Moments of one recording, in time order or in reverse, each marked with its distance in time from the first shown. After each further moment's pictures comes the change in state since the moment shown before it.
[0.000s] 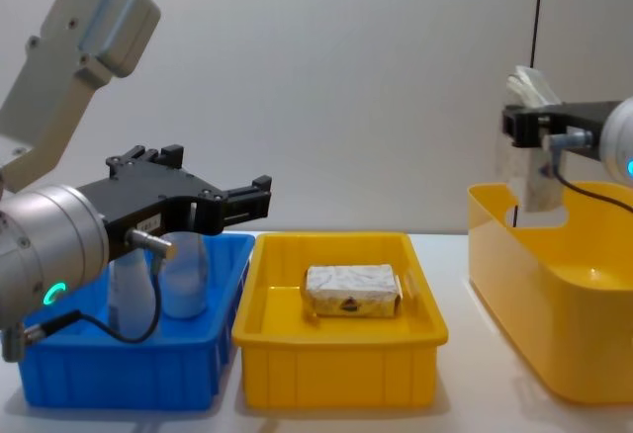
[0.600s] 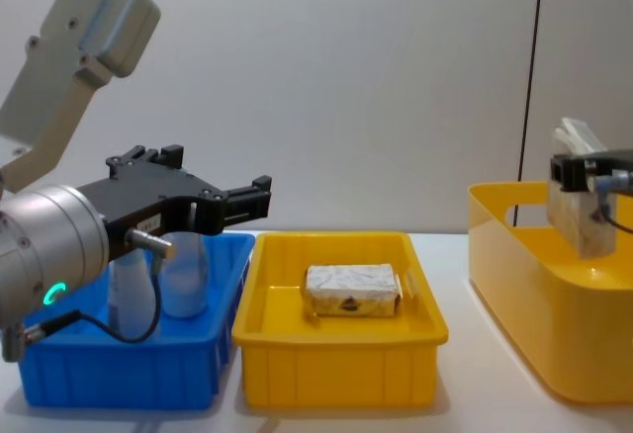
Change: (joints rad) left arm 0.000 0.000 0.000 0.000 0.000 0.000 0.000; right arm 0.014 0.017 0.053 0.054 -0.014 0.084 -0.011
